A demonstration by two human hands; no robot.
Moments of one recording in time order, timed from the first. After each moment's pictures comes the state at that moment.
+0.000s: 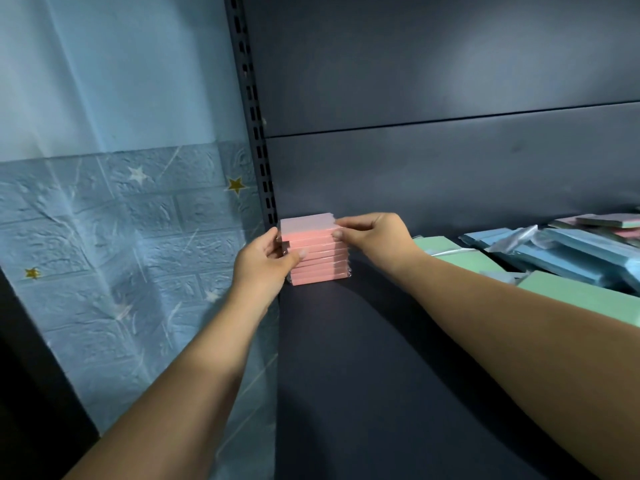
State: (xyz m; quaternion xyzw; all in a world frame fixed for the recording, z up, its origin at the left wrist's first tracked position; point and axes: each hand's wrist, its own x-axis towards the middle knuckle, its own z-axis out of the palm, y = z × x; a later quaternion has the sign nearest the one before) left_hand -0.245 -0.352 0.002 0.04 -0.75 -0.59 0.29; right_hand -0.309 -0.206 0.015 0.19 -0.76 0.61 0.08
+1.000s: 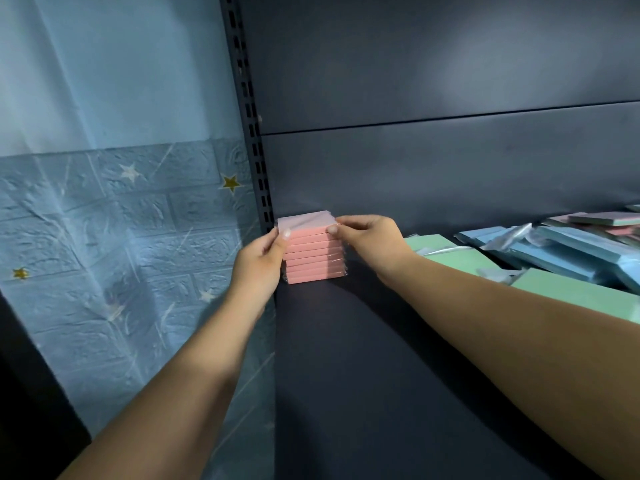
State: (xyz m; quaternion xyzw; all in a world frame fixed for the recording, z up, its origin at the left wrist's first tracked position) left_hand -0.256 -0.362 -0.006 0.06 -0.74 -0.61 0.28; right_hand -0.311 -0.214 0.008 0.16 -0.72 0.67 0.05
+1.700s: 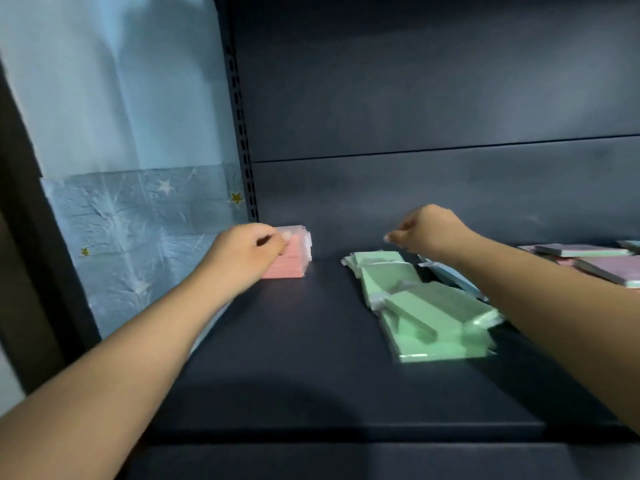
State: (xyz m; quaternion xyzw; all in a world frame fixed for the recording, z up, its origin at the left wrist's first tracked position) left_hand -0.160 -0.255 0.056 0.08 -0.90 -0.29 0.31; right_hand -0.279 -0.052 0.068 0.23 -0.93 0.27 0.11
